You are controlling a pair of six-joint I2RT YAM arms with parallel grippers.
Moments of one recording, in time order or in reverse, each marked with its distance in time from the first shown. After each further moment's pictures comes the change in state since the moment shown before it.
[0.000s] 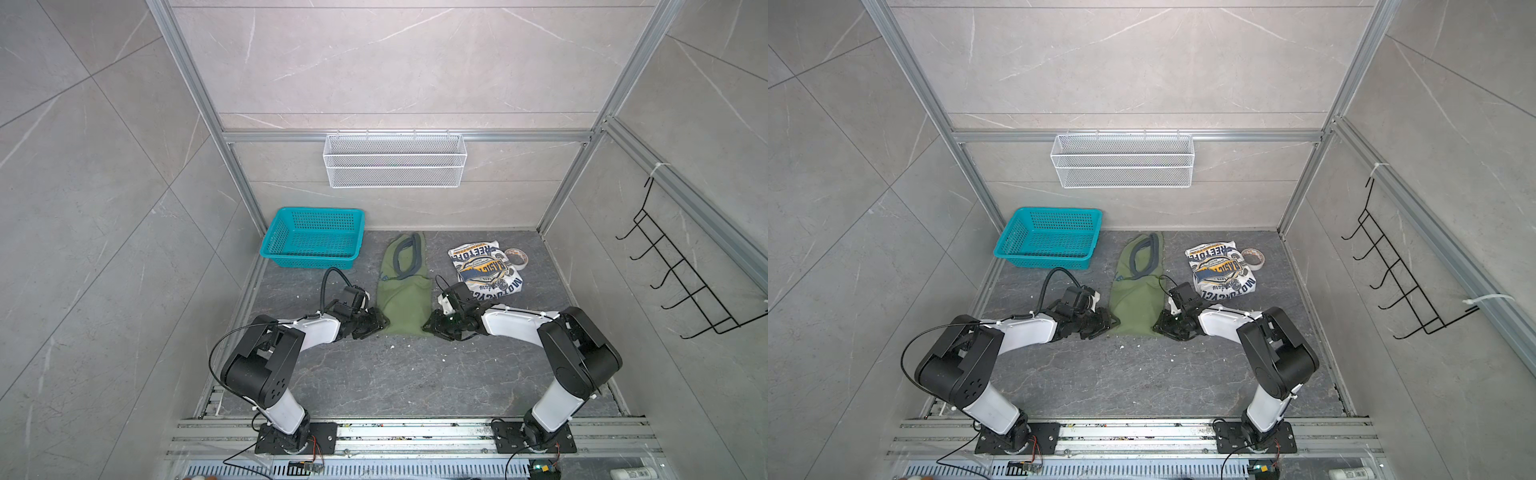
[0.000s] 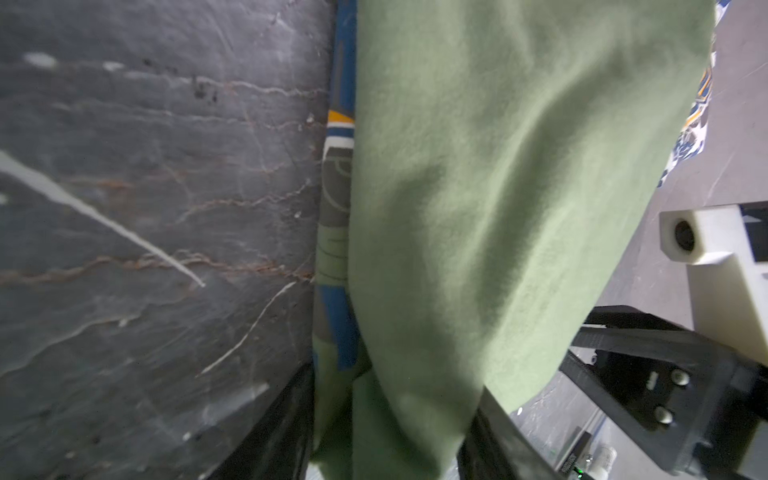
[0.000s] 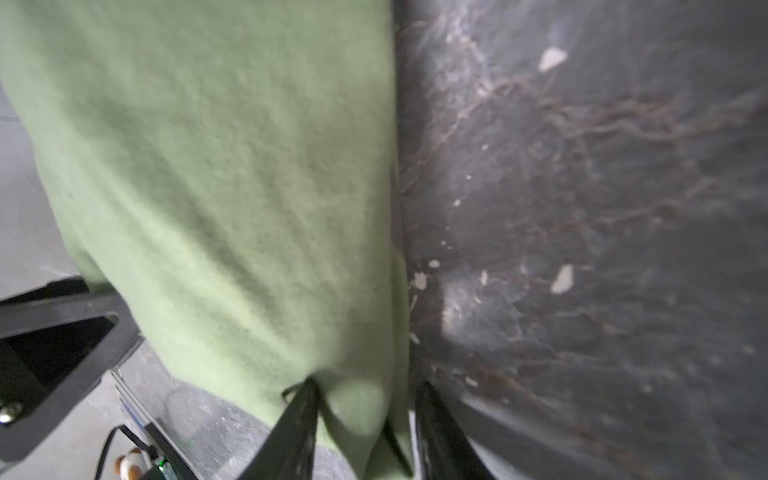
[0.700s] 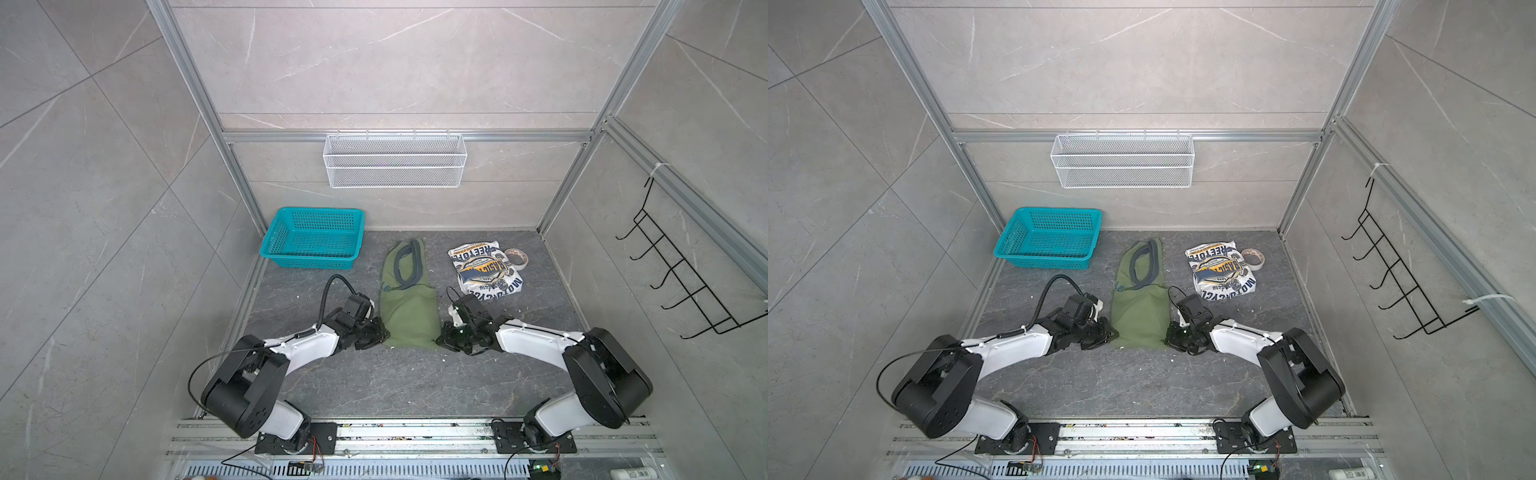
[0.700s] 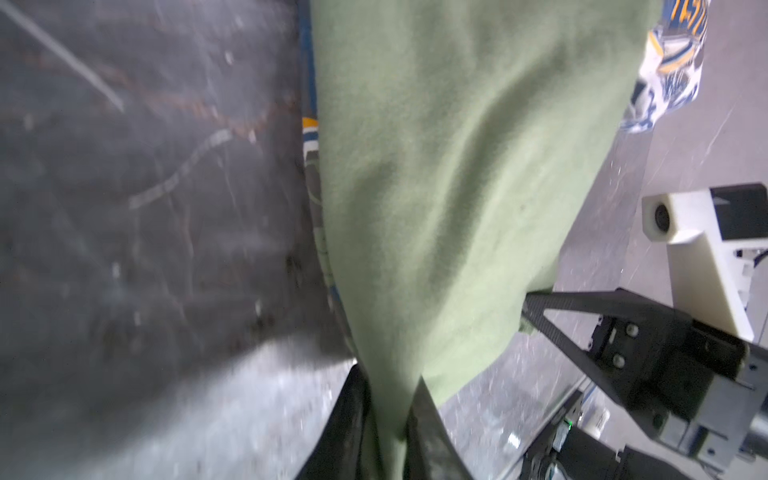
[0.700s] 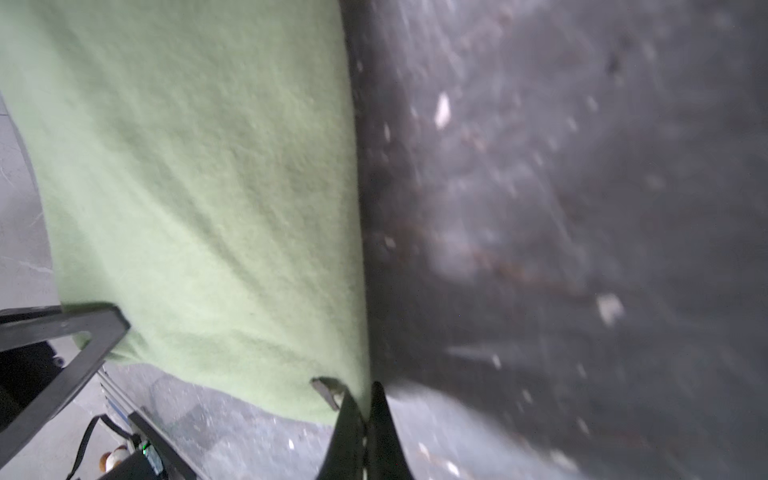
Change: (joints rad) left arm -0.127 -0.214 -0.071 -0.140 -0.057 -0.068; right arm 0.022 -0.232 -0.193 -0.053 0.050 0.044
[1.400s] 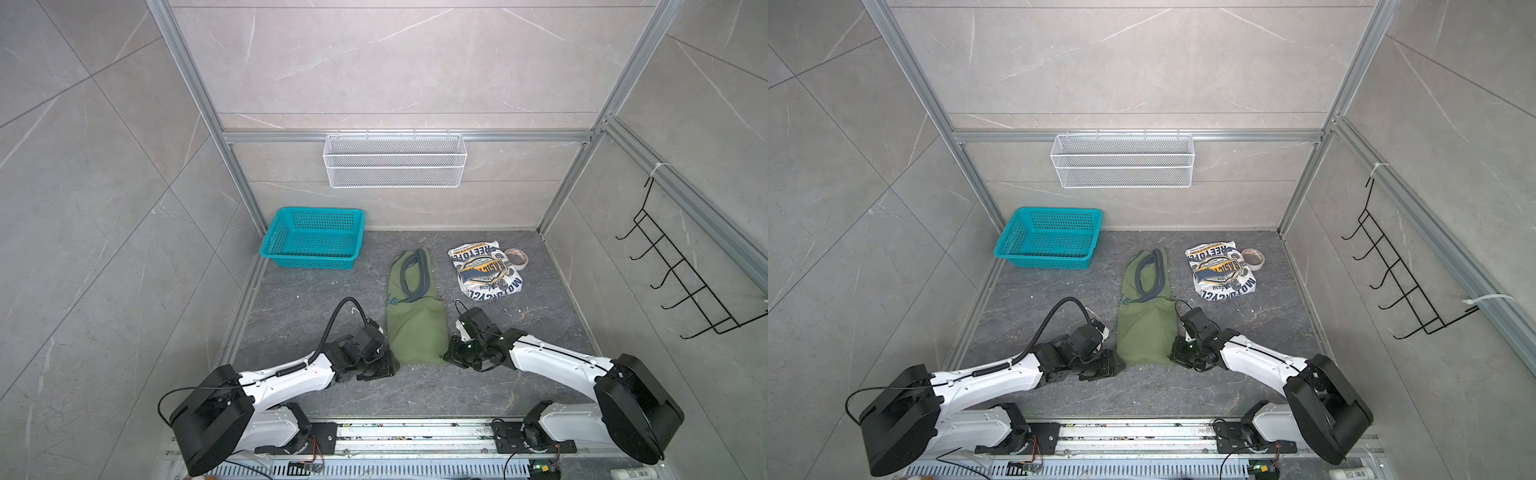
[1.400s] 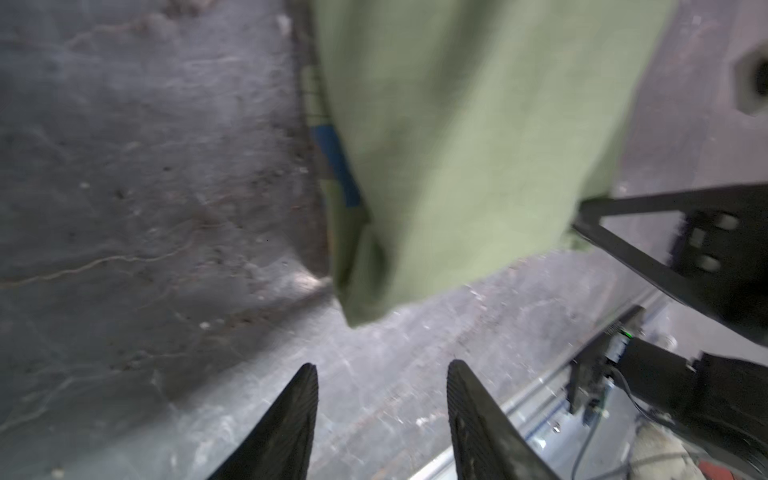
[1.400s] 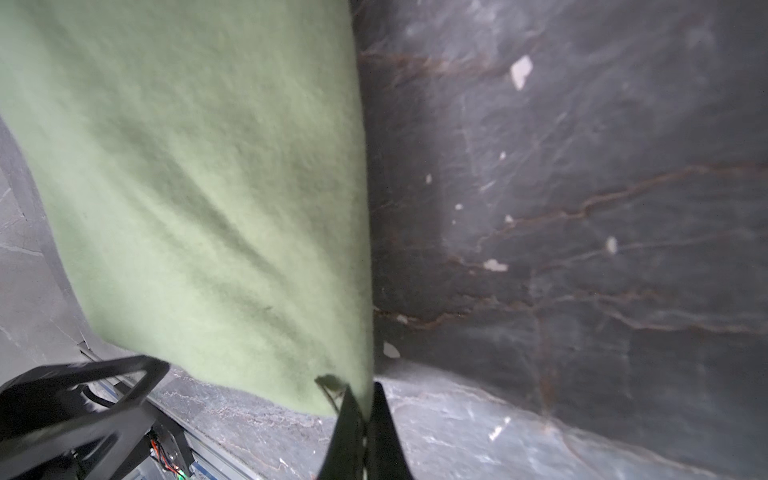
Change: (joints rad) left arm -0.275 -0.168 -0.140 -0.092 -0.160 -0.132; right arm 0.072 -0.159 -0.088 -0.107 0.037 0.075
